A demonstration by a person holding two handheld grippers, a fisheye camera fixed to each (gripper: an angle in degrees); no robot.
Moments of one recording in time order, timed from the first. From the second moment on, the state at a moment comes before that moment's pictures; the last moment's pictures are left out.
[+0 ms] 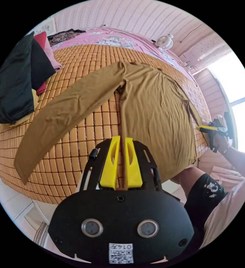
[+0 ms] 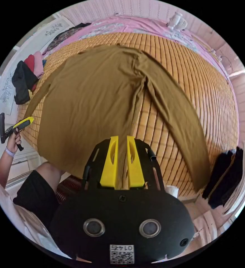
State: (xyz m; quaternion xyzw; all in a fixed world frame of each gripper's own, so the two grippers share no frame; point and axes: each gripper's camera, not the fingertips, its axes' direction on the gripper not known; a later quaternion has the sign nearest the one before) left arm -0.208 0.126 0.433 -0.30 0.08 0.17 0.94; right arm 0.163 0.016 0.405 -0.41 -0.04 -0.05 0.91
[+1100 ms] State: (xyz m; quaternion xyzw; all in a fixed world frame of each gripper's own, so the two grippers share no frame) left arm -0.179 0.253 0.351 -0.18 0.05 0.28 0.94; right arm 0.268 0.133 0.314 -0.30 -0.12 -0.01 0.95
